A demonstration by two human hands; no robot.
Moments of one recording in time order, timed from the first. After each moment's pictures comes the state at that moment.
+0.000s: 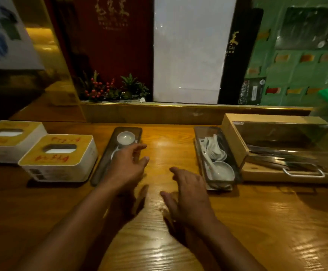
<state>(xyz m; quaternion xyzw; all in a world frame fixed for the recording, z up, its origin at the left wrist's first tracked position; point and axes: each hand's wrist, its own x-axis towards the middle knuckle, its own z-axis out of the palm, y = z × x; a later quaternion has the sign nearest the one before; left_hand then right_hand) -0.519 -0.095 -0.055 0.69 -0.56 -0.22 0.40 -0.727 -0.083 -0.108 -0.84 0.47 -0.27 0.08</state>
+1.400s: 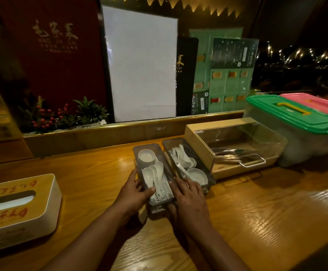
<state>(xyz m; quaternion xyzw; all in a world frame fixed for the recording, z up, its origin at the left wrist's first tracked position) -0.547 -0.142 -0.108 0.51 -0.46 -0.59 0.43 -0.733 -0.087 -0.119 -0.74 0.65 -0.15 -0.04</state>
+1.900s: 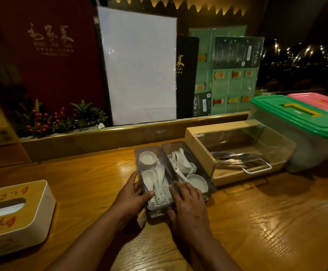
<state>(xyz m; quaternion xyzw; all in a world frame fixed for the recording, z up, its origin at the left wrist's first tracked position) -0.560 -0.153 -0.104 0.51 -0.45 -0.60 0.43 -0.742 -0.099 -0.129 -0.73 0.66 -0.19 -0.04</state>
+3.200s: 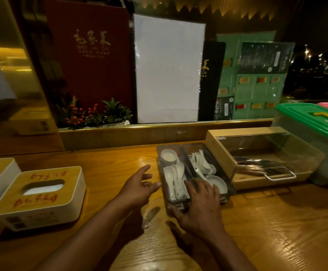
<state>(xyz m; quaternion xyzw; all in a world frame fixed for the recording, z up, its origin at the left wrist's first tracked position) -0.519 -0.135 -0.078 0.58 -0.53 -0.48 0.39 -0.723 -0.093 -0.095 -0.73 0.66 -0.17 0.01</state>
